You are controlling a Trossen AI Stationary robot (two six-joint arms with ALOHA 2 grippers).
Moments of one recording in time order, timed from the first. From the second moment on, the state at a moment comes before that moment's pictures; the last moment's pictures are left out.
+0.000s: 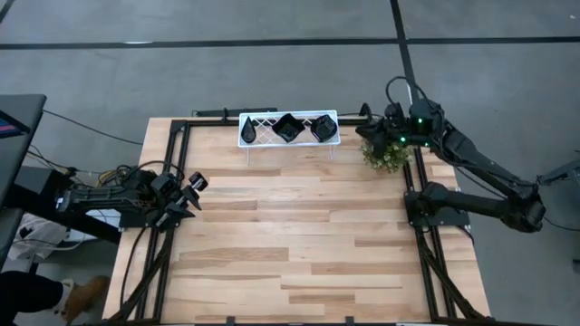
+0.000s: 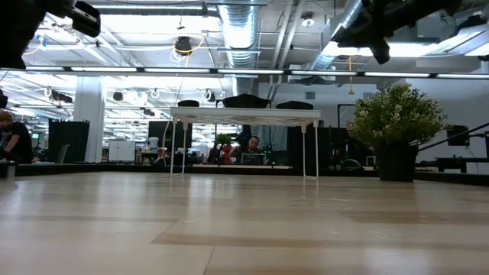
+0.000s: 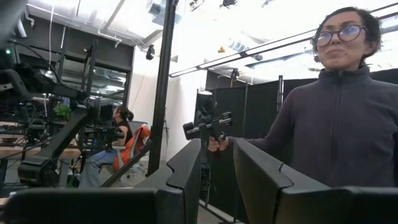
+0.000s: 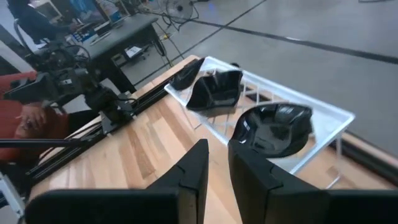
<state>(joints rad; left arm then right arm) 0.04 0.29 0.01 0.67 0.58 -0.38 -0.71 0.77 0.84 -0.38 -0.33 0.31</state>
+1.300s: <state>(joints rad) 0.04 0.29 0.01 0.68 0.60 -0.37 -0.25 0.00 0.31 -0.19 0.00 0.41</state>
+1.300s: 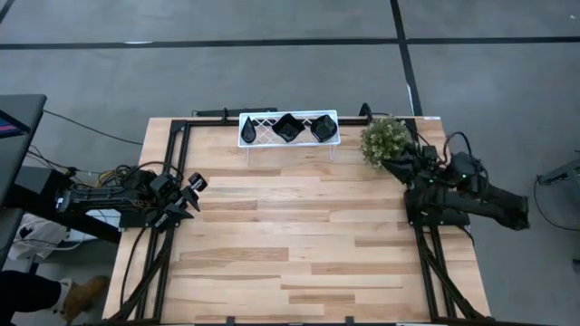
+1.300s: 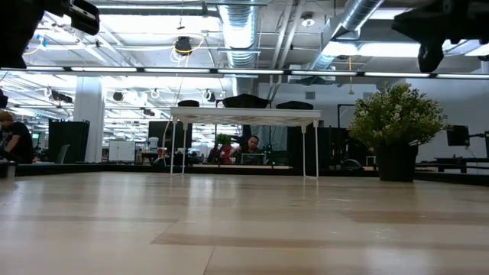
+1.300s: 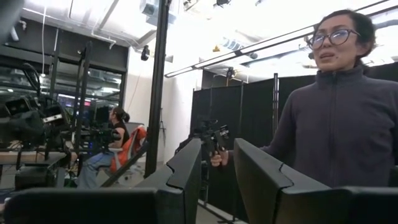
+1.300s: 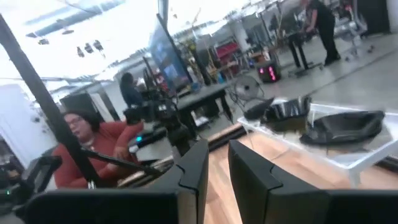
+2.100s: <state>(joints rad) 0.04 0.30 0.01 0.65 0.65 -0.29 -0.13 0.01 0.16 -0.19 0.05 0.37</state>
